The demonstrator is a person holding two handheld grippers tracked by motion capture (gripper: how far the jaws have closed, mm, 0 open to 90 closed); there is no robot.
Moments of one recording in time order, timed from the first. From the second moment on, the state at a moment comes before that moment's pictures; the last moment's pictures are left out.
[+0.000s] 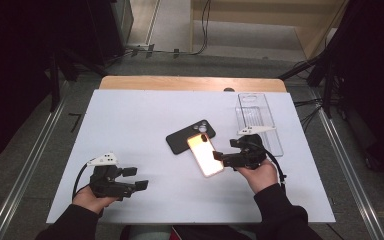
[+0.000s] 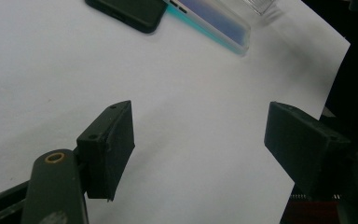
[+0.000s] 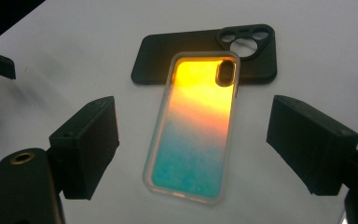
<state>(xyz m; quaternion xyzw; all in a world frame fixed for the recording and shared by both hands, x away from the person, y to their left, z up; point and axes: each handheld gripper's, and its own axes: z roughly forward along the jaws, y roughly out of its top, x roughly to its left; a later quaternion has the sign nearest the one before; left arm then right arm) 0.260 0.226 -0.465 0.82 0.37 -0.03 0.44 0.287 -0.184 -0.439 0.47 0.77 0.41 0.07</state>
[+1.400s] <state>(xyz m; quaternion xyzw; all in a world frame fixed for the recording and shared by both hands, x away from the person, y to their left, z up) 0.260 0.230 -0.464 0.81 0.37 -0.03 0.44 0.317 -0.136 -0.464 0.49 0.76 0.40 0.12</state>
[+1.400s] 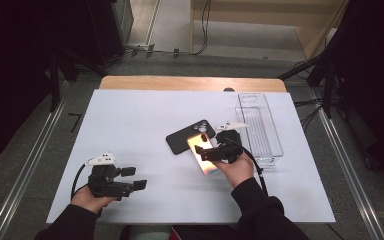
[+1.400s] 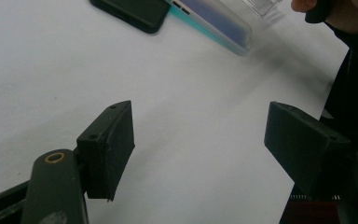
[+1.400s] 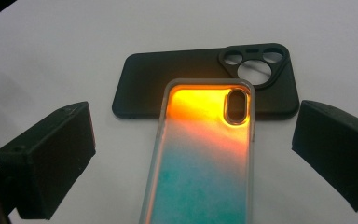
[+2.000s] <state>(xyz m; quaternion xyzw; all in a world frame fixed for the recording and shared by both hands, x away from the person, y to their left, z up) 0.260 0.230 -0.465 0.82 0.37 -0.03 0.44 0.320 -0.130 -0.482 0.49 0.77 0.39 0.11</state>
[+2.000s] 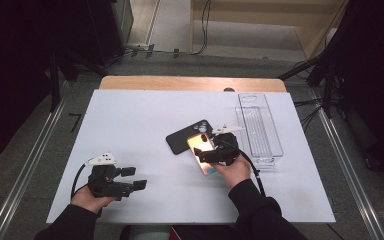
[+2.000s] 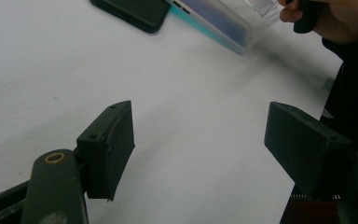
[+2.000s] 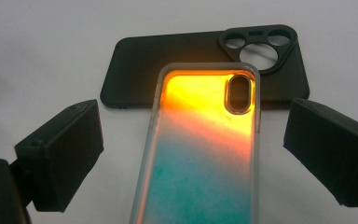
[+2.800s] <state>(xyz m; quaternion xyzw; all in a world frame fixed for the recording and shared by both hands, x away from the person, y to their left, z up) 0.260 0.231 -0.464 0.81 0.37 -0.03 0.44 0.319 -0.116 -0.514 0.50 0.79 0.34 0.12</state>
